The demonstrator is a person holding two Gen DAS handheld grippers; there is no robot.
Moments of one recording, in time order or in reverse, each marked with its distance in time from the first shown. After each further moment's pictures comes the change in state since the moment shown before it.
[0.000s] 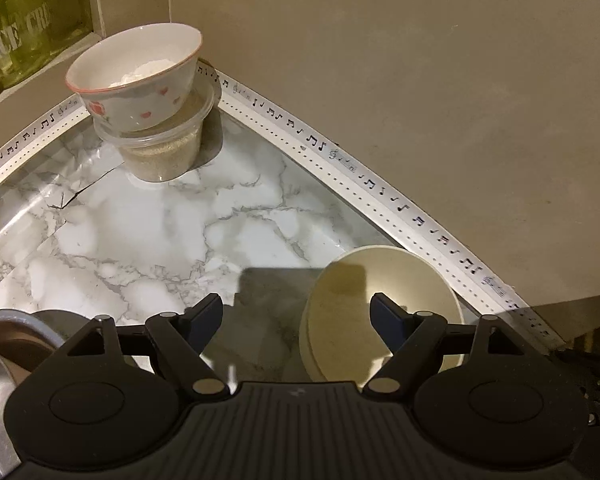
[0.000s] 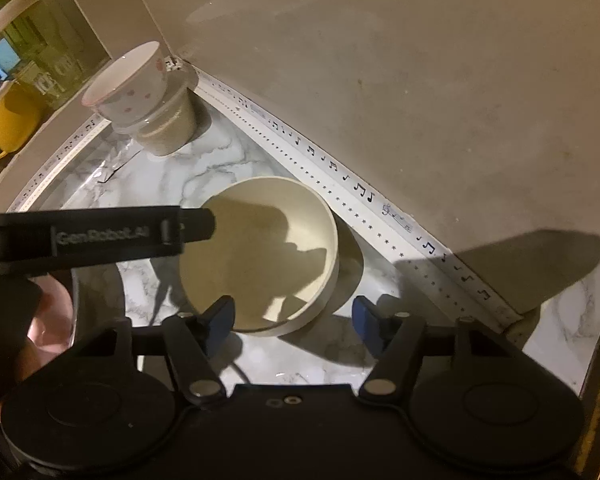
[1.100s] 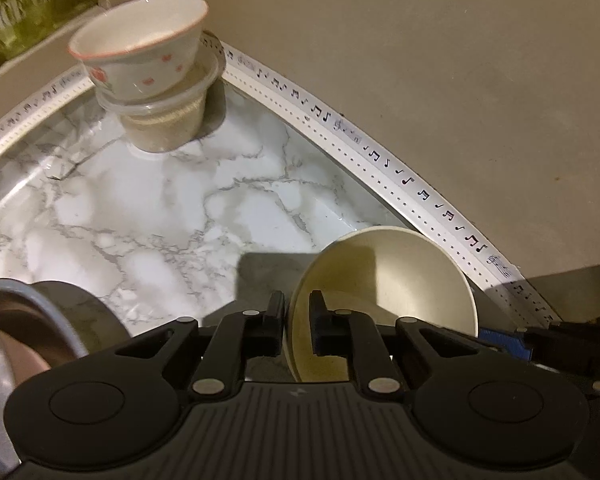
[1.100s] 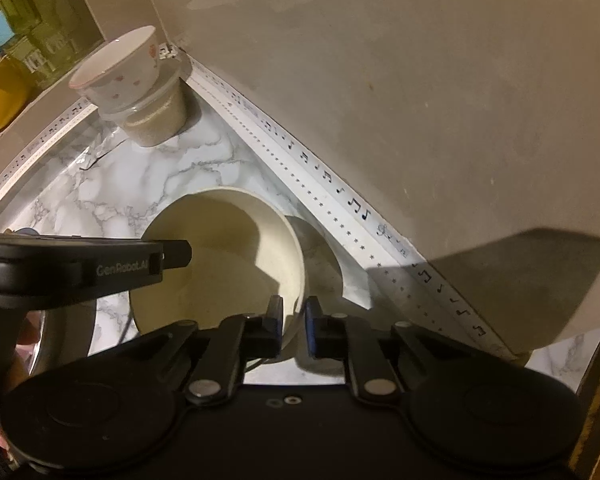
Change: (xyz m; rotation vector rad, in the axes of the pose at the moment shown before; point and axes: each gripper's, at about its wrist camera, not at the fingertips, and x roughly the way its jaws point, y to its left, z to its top) left arm -0.004 0.004 -0.005 -0.026 0.049 -0.003; right arm 0.012 0.005 0.007 -0.069 -0.016 -0.041
